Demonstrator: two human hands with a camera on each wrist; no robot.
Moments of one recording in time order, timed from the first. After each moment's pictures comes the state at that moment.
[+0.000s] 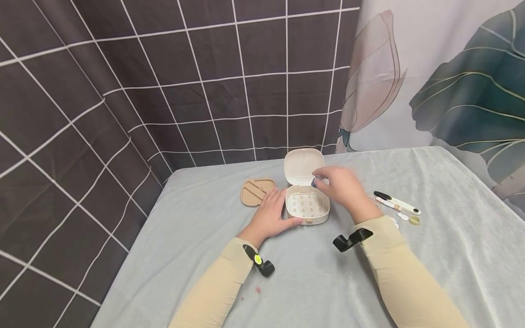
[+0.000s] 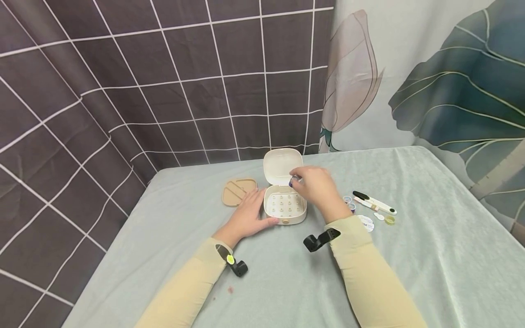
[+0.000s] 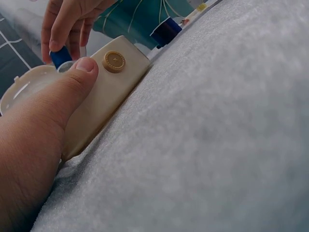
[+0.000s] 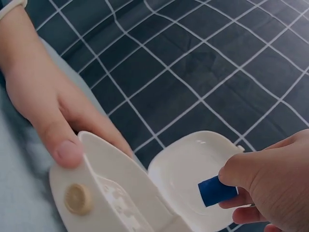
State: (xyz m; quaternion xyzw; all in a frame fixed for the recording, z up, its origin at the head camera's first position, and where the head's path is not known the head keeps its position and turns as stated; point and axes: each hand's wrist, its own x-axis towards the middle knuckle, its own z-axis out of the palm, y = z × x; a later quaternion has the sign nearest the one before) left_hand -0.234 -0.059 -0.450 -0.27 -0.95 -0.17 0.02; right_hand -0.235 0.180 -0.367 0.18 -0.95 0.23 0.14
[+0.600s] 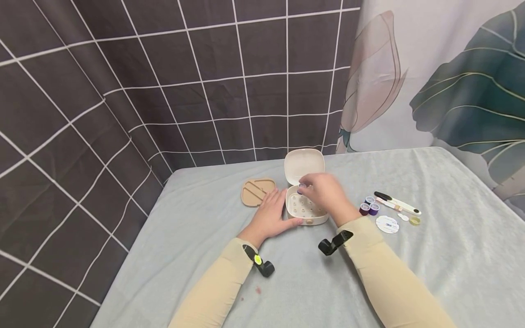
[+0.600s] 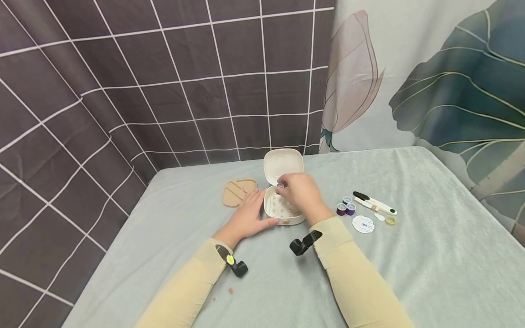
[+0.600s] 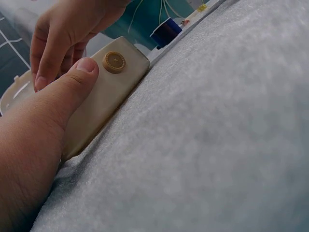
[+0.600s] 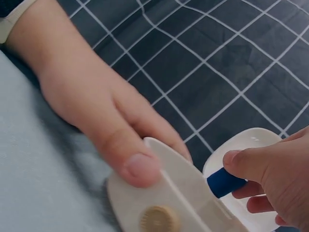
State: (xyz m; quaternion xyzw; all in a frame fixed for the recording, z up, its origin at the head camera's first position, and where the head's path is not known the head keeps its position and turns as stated) left_hand -0.234 -0.058 -0.451 -0.27 -0.95 -0.17 0.02; right_hand -0.244 0.145 -0.389 0.17 -0.95 0.24 0.13
